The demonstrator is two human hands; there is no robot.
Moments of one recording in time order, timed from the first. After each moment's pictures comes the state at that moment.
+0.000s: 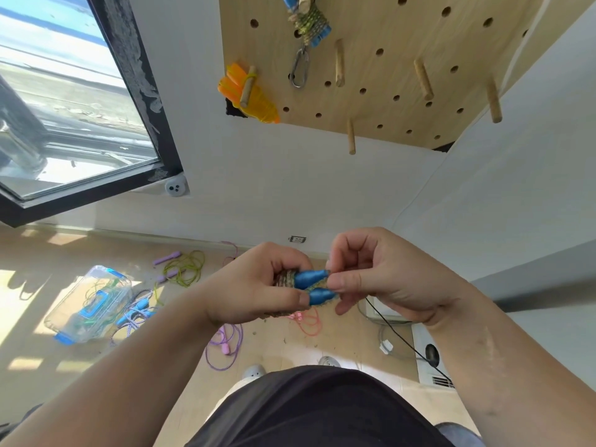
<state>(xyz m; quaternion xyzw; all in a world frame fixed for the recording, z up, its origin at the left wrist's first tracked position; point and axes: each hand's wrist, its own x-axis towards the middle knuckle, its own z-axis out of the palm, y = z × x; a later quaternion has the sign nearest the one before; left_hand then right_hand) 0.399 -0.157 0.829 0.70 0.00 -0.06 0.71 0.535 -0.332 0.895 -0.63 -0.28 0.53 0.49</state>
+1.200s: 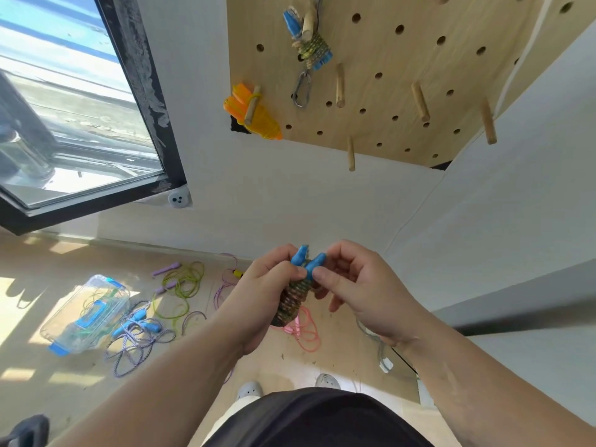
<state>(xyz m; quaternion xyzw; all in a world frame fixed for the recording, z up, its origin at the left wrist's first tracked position) 0.406 -0.195 0.833 0.51 0.21 0.07 0.83 0.521 -0.326 0.862 -0.73 -0.27 0.37 0.51</state>
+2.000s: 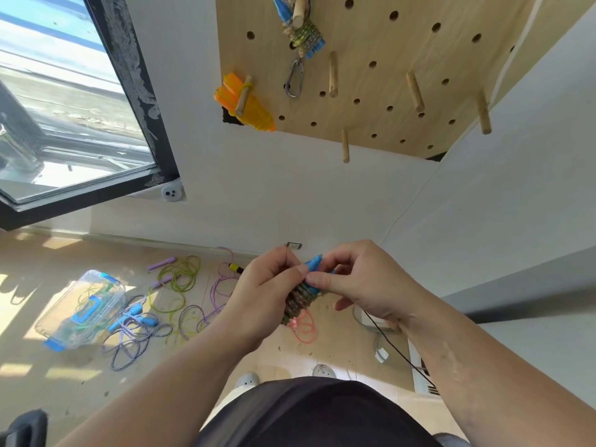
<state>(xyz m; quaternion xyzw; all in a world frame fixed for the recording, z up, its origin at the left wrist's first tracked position) 0.410 -0.207 0.819 0.61 0.26 0.11 0.74 0.535 -0.328 0.865 -0.78 -0.26 0.40 0.40</state>
